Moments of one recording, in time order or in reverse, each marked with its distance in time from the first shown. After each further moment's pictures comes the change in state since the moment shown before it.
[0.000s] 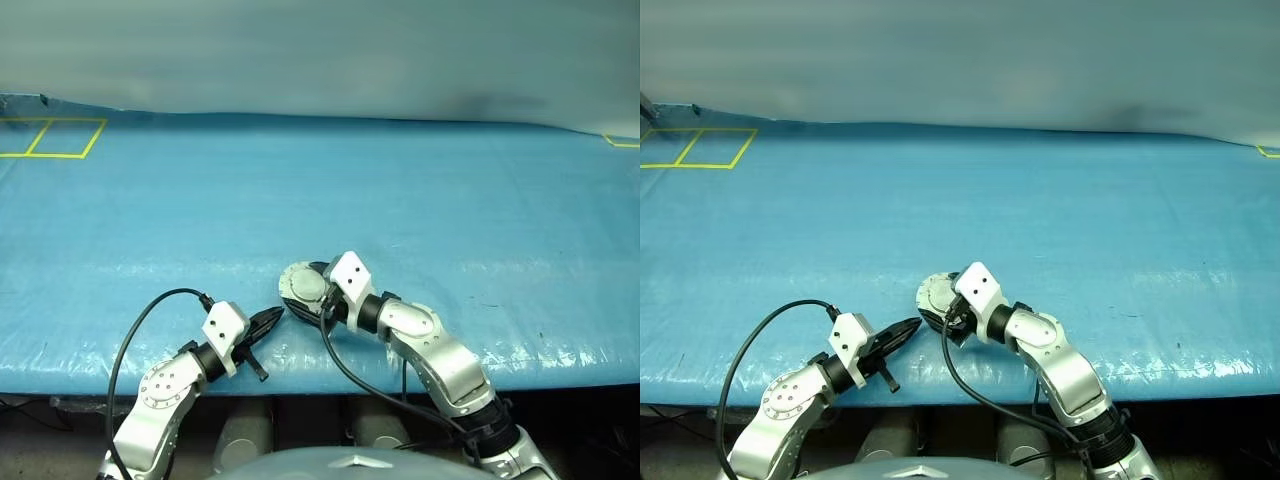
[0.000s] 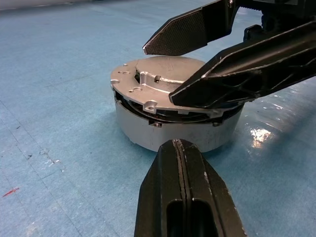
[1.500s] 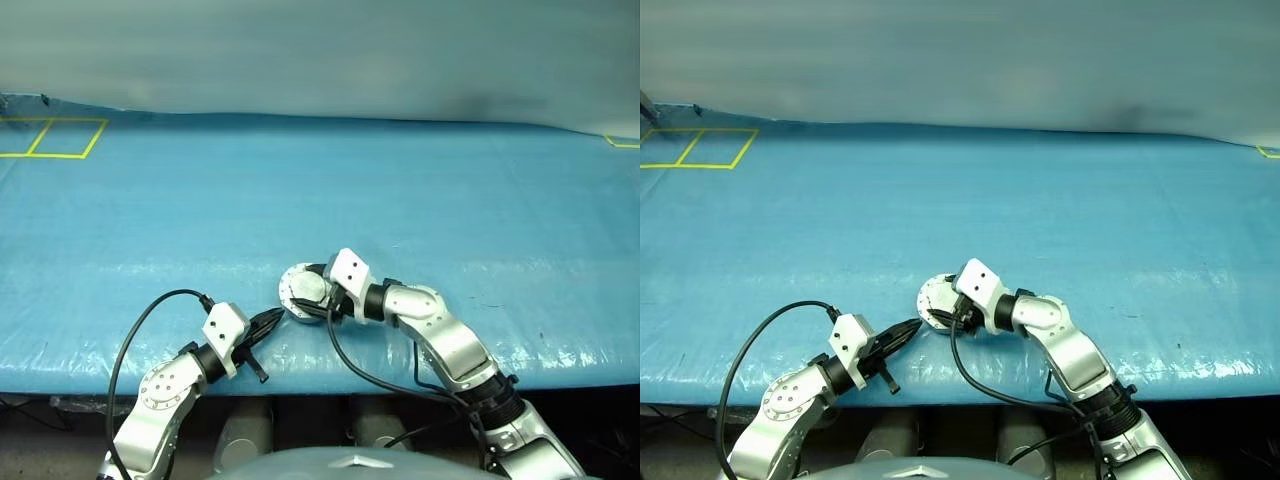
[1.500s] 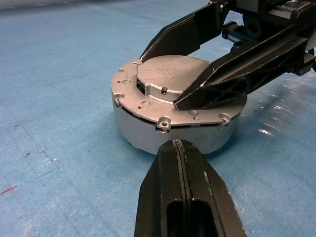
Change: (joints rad) left arm 0.006 0.001 -0.003 0.000 -0.004 0.000 0.000; right arm -0.115 -0.080 0.010 0.110 -0.034 -0.060 0.157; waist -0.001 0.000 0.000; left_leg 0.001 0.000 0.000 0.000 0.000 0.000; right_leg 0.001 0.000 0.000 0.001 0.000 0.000
